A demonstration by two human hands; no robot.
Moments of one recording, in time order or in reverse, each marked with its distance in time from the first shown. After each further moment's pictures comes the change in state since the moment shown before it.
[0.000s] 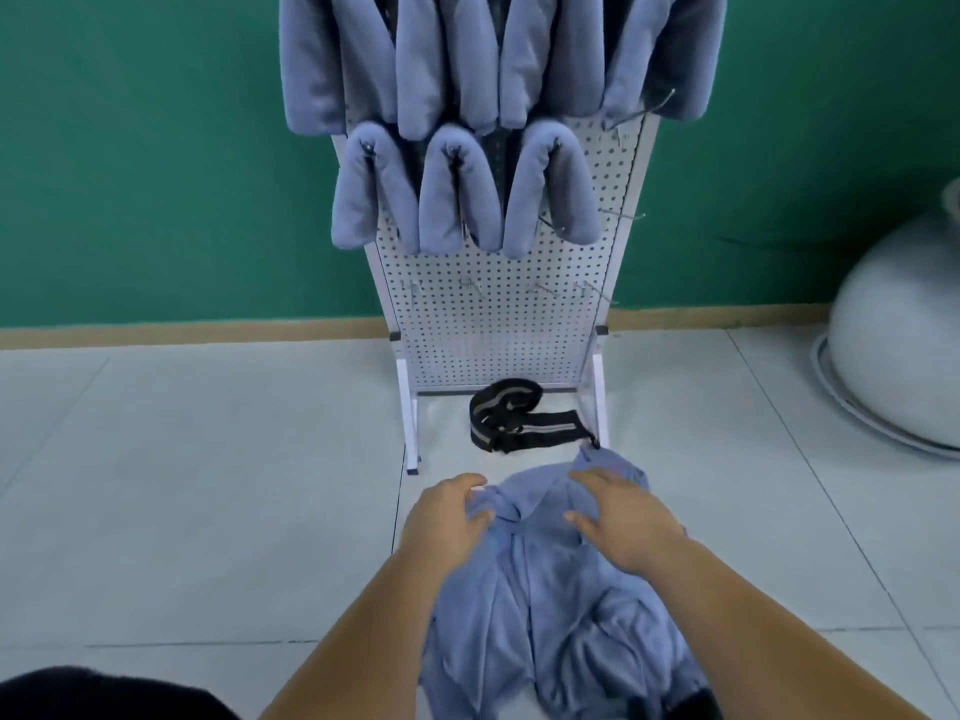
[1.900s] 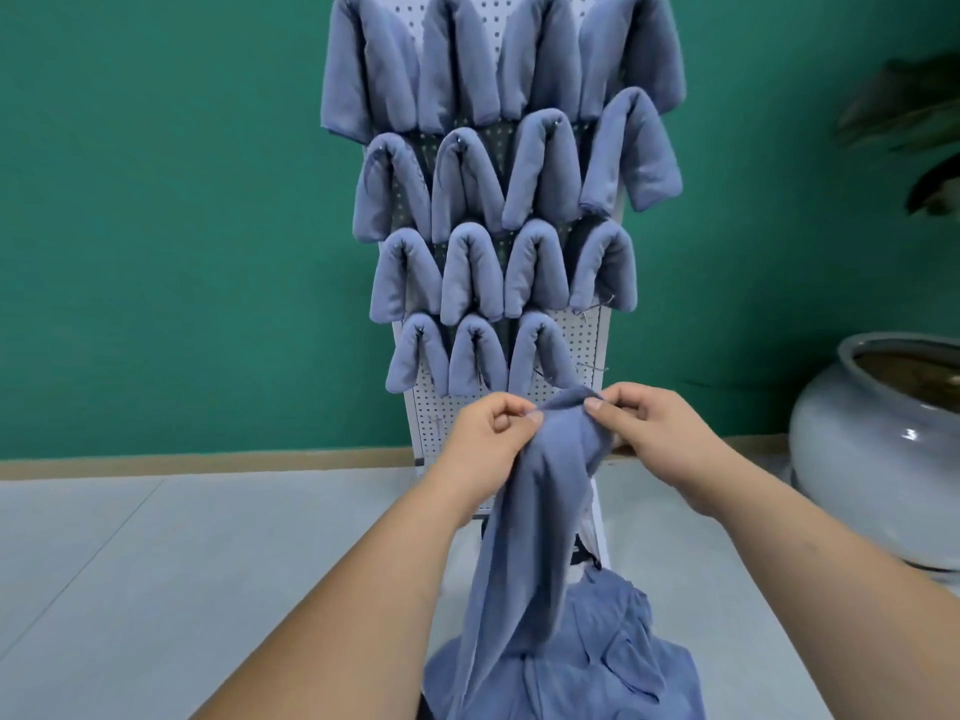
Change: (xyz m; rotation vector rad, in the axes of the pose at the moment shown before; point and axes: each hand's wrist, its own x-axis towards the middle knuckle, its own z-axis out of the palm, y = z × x) left_hand -0.080 0.228 -0.172 -0.654 0.159 0.419; right_hand -0.108 -0.092 -0.249 0.940 0.379 -0.409
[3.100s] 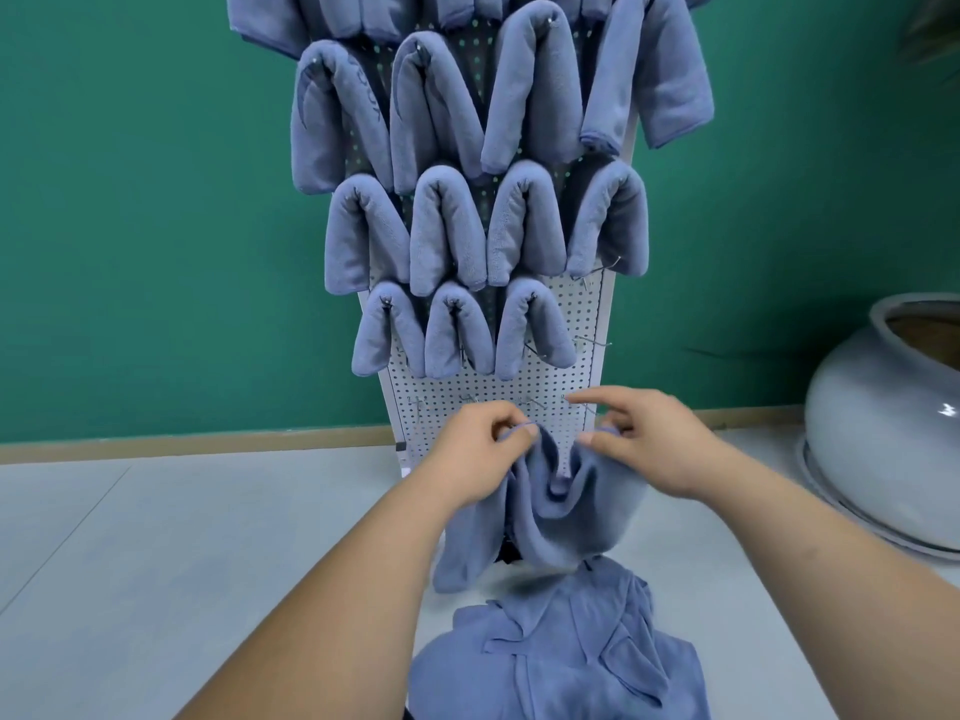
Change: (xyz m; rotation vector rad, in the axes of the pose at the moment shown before) left_hand 0.067 -0.065 0.003 0.500 -0.102 0.042; right_hand 0.055 0.065 -0.018 -0.596 -0.104 -0.067
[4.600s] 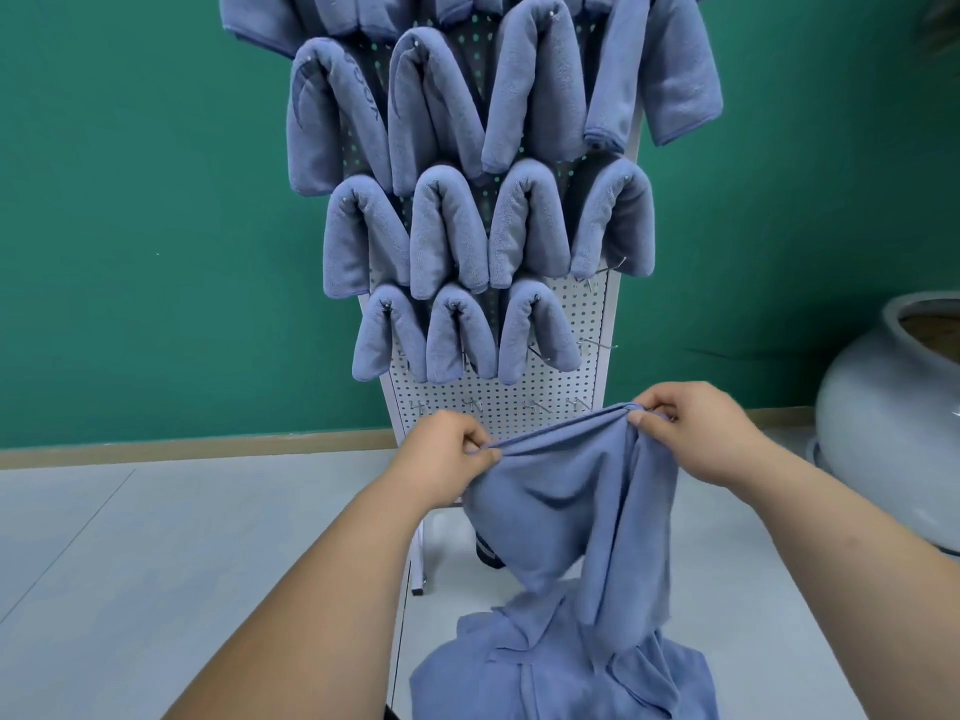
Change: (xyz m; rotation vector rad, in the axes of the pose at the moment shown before) left_hand 0.008 -0.030 -0.027 0.271 -0.010 -0.124; right_hand 0.009 0.030 -0.016 -0.055 0.145 0.259
